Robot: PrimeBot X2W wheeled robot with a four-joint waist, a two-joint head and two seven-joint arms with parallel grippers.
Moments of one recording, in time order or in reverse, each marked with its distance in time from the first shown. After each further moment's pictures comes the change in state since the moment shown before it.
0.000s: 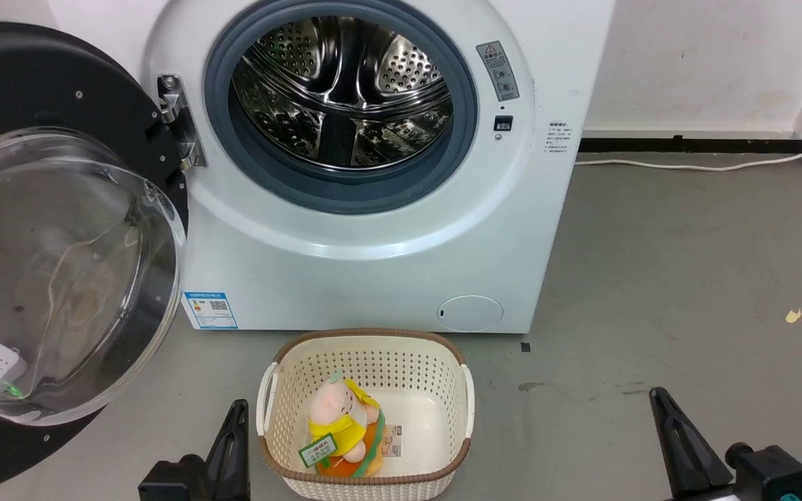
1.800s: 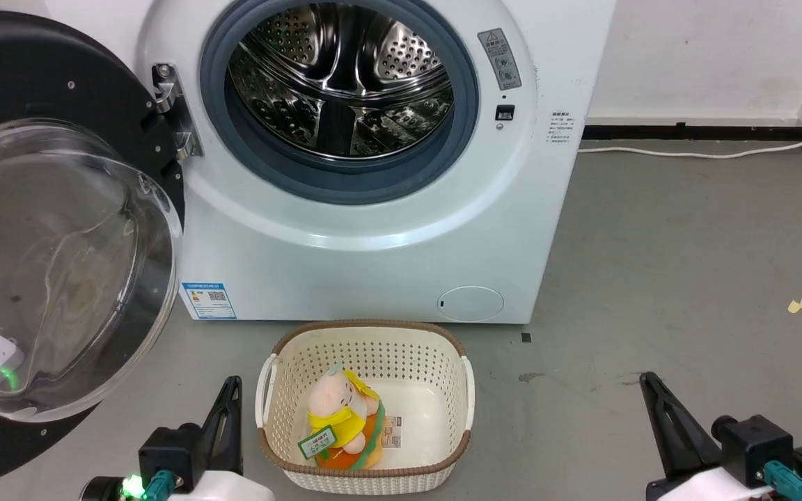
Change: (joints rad) left arm -0.041 -0.001 0.028 -0.050 0.066 0.000 0.113; right arm -0.040 0.000 0.011 -0.026 -0.015 0.000 0.116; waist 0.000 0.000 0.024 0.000
